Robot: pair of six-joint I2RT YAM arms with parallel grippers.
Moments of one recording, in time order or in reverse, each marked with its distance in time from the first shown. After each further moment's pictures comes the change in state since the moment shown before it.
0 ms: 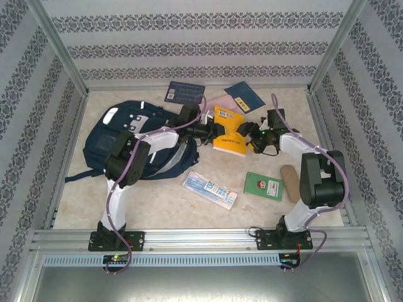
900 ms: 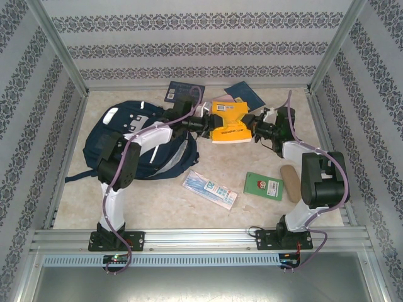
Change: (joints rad) left arm 0.043 -0.097 0.041 -0.206 0.027 0.152; right arm -0.050 0.005 -0.126 0.655 -0.330 0.460
